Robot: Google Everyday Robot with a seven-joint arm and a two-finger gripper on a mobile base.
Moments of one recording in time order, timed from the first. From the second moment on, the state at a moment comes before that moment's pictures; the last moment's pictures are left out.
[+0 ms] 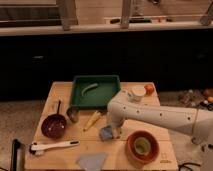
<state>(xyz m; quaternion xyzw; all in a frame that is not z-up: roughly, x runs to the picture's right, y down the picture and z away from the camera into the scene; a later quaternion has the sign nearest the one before) 0.031 0.226 0.802 -0.31 -0.15 -0.22 0.91</state>
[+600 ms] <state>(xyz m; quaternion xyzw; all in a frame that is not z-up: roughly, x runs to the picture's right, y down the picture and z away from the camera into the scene) -0.031 0.259 0.781 -0.31 -0.19 -0.31 0.88</state>
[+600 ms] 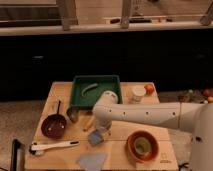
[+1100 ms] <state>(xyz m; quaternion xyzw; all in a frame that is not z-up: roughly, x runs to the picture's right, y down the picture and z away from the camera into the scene) 0.009 0.288 0.774 -0.33 -0.19 -0.28 0.88</state>
